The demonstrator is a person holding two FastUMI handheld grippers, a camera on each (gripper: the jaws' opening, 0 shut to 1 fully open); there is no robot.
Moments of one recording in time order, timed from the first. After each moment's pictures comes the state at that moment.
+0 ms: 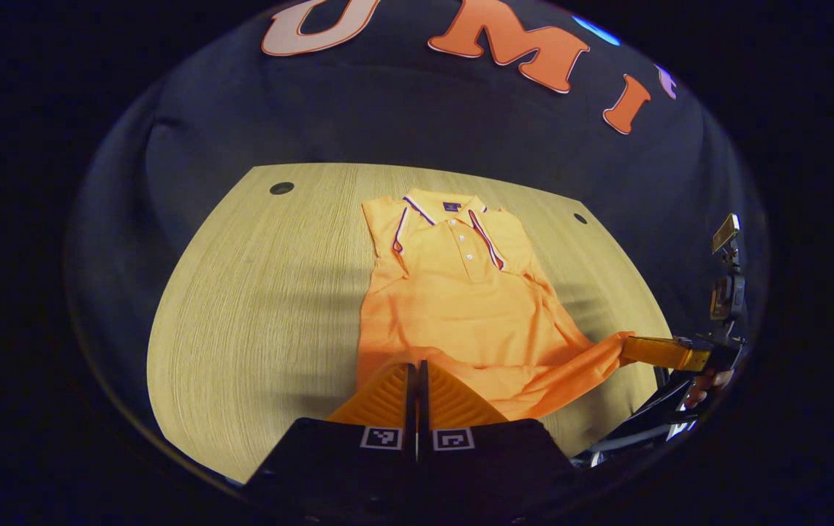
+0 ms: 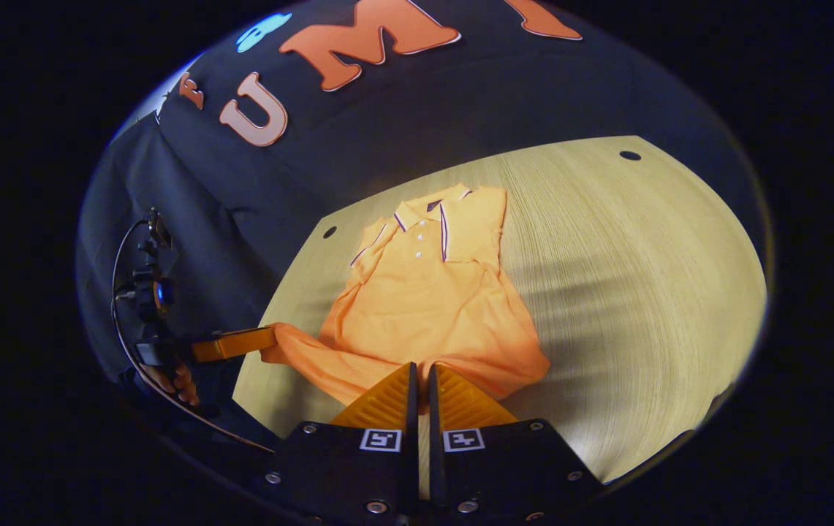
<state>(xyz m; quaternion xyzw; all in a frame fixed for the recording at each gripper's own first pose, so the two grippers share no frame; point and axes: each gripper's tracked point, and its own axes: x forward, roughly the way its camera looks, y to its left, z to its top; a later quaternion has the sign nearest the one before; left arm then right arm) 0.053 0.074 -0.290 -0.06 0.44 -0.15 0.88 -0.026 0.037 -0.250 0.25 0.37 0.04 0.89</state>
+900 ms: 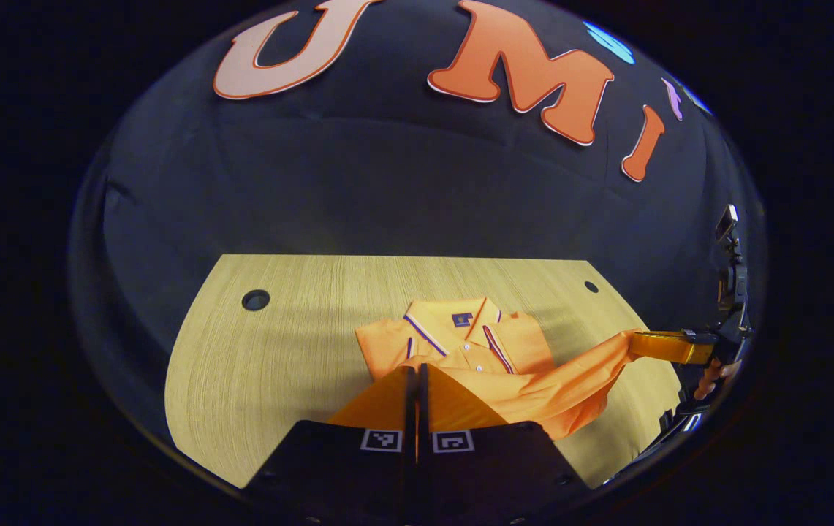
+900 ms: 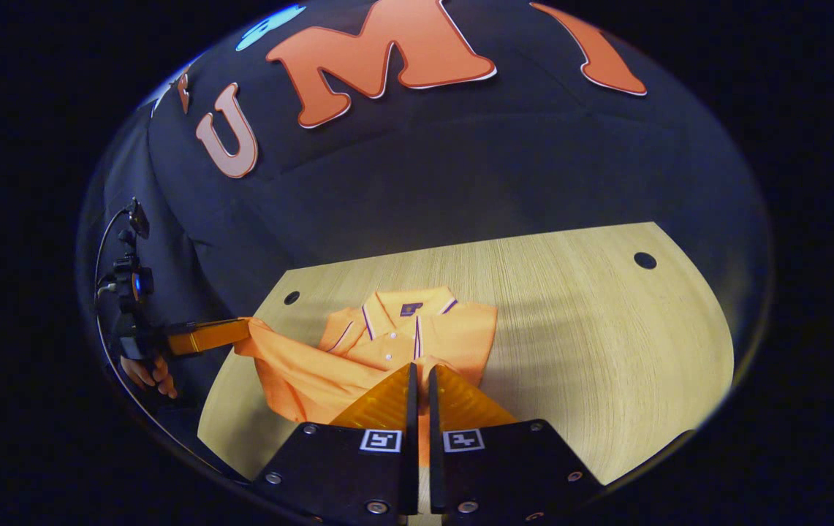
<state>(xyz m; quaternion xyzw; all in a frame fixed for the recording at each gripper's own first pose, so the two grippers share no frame) 0.279 0.067 -0.245 -0.04 0.35 -0.18 0.92 0.167 -0.045 -0.206 0.18 0.32 -0.02 0.93</state>
